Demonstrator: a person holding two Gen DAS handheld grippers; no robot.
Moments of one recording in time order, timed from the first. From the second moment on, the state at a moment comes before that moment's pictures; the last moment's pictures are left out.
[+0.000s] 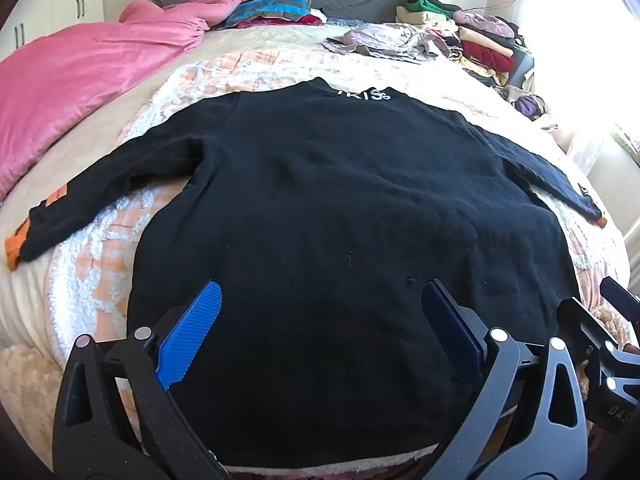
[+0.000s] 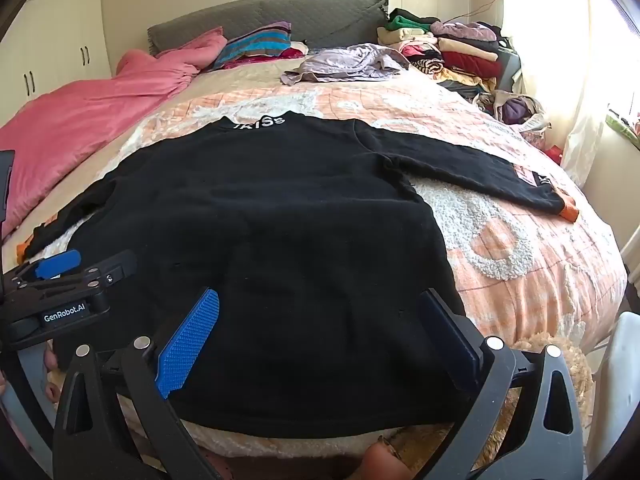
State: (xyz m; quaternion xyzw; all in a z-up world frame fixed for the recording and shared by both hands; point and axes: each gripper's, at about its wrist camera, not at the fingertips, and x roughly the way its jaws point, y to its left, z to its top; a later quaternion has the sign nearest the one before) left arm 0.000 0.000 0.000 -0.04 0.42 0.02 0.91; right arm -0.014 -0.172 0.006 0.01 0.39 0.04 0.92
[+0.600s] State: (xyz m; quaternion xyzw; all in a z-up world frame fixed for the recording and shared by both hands) left arm -0.002 0.003 0.000 -0.05 0.42 0.02 0.91; right arm -0.018 -0.168 0.008 -0.01 0.39 0.03 0.92
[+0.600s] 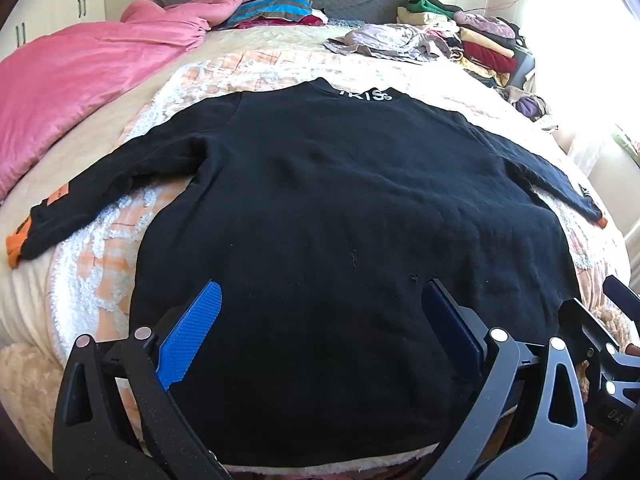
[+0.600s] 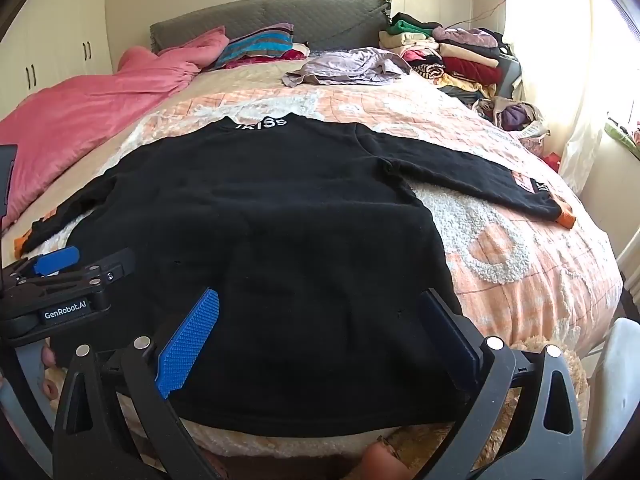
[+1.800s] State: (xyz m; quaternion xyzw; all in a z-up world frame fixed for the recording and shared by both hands) left arm -0.005 0.001 0.000 -0.05 0.42 0.02 0.91; right arm -0.017 -0.166 0.005 -0.01 0.39 0.04 0.92
